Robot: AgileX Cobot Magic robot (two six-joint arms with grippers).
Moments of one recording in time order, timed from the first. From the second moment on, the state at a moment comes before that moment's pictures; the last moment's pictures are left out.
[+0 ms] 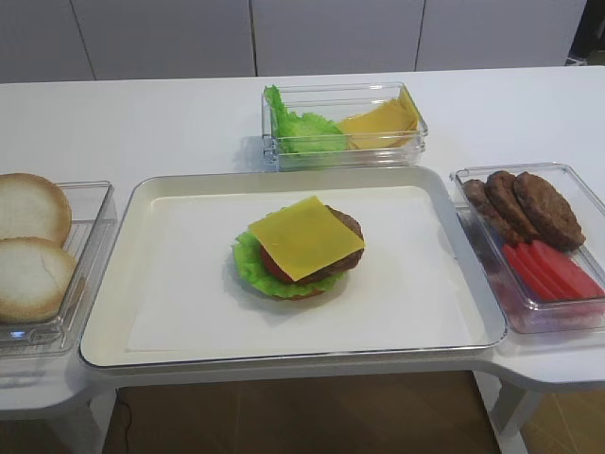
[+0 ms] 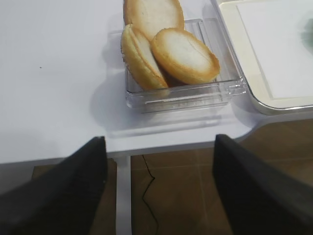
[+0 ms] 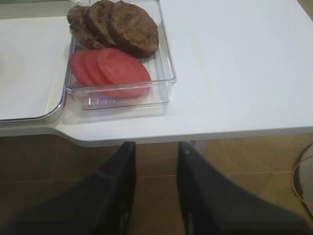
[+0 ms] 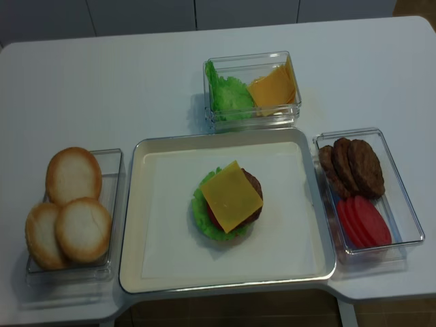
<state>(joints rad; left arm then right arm) 0.07 -0.02 -0.49 0.00 1.18 0.07 0.00 -0.02 -0.47 0.05 1.15 -0.01</state>
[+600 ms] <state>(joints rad) 0.07 -0.02 -0.49 0.00 1.18 0.07 0.00 -0.02 -0.47 0.05 1.15 -0.01</state>
